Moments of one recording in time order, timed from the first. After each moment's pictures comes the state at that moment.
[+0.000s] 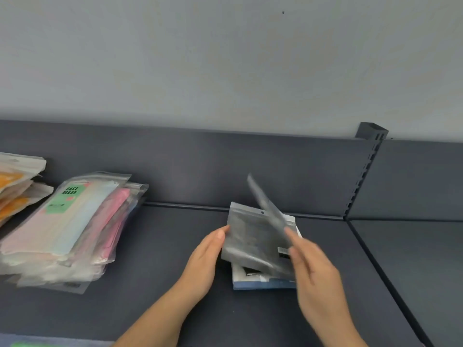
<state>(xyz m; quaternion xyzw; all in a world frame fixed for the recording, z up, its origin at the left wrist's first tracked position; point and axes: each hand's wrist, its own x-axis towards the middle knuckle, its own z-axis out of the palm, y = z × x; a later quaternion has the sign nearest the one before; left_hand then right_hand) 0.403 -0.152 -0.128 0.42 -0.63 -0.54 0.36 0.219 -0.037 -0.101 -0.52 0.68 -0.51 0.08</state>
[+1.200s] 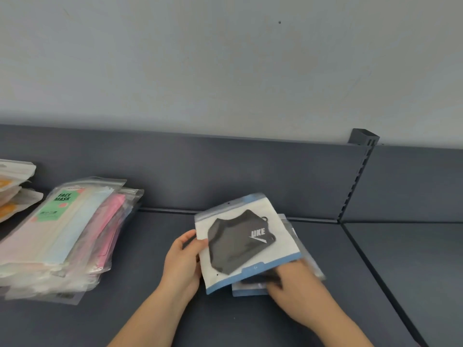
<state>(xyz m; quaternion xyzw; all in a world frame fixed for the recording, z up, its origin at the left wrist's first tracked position) 0.412 -0.168 -0.117 0.43 -0.28 -0.69 0.50 0.221 -0.058 -0.094 -0.66 0.72 -0.18 0.12</state>
